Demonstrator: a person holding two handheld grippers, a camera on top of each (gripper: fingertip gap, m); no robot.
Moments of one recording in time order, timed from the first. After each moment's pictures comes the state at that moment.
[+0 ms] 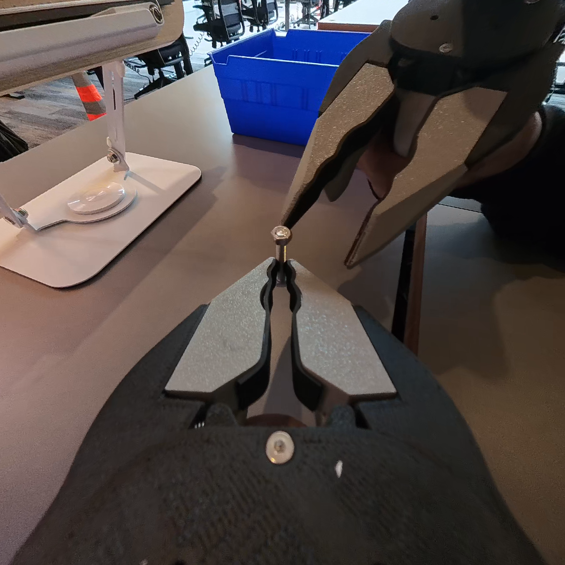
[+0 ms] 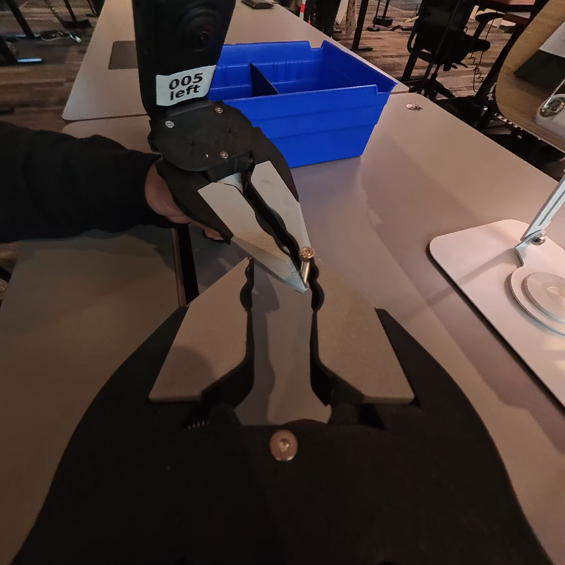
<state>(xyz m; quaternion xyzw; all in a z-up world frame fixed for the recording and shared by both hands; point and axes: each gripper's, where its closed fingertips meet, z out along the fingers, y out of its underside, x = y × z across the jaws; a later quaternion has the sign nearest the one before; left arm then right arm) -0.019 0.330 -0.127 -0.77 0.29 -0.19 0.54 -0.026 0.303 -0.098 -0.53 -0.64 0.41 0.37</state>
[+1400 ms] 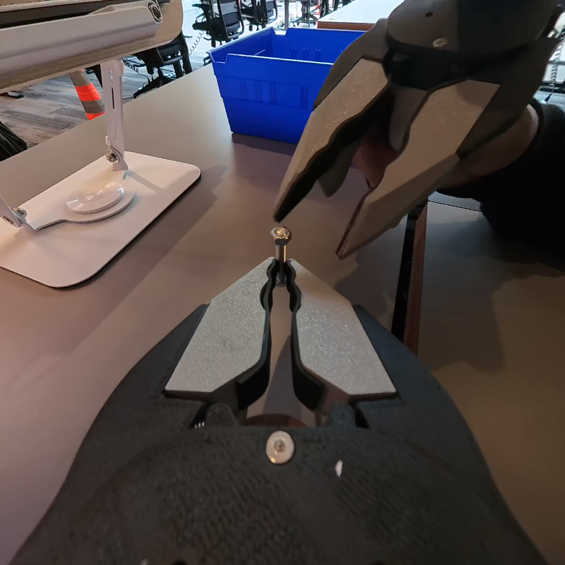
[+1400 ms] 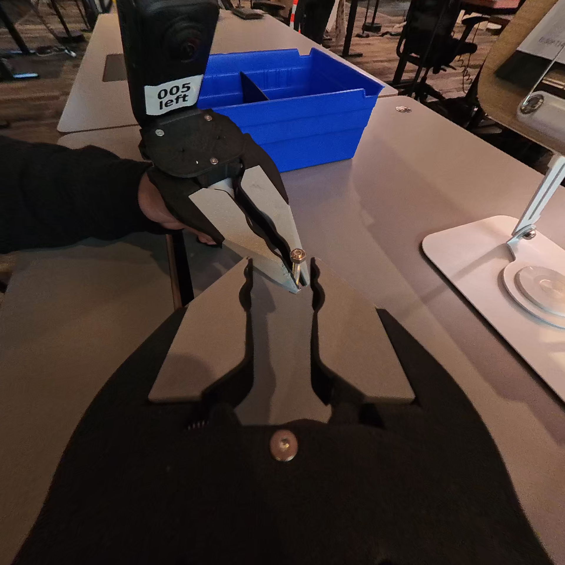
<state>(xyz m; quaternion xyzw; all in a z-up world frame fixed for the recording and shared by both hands) -0.019 0.330 -0.128 -0.77 0.29 -0.19 0.54 -0.026 0.310 -0.096 -0.54 -0.63 0.42 0.38</state>
